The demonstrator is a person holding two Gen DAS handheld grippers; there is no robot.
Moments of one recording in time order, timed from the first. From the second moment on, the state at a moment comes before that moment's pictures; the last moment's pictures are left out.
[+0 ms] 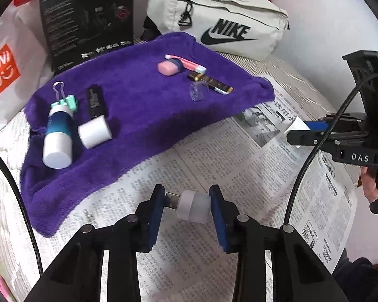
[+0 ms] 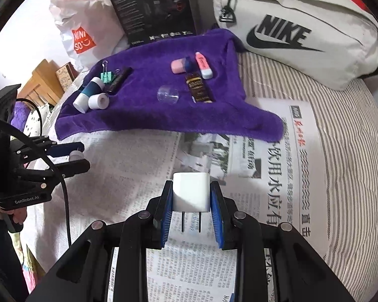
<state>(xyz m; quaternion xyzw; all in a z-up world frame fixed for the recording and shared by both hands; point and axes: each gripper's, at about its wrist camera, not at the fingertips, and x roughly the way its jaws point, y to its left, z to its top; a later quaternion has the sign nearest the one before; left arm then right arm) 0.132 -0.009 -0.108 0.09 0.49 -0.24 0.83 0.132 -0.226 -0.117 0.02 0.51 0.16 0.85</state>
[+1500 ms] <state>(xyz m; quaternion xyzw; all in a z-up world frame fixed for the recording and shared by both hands) 0.211 0.035 -0.065 0.03 0.48 -0.18 0.86 0.246 -0.166 -0.086 -0.01 0.48 0.21 0.85</state>
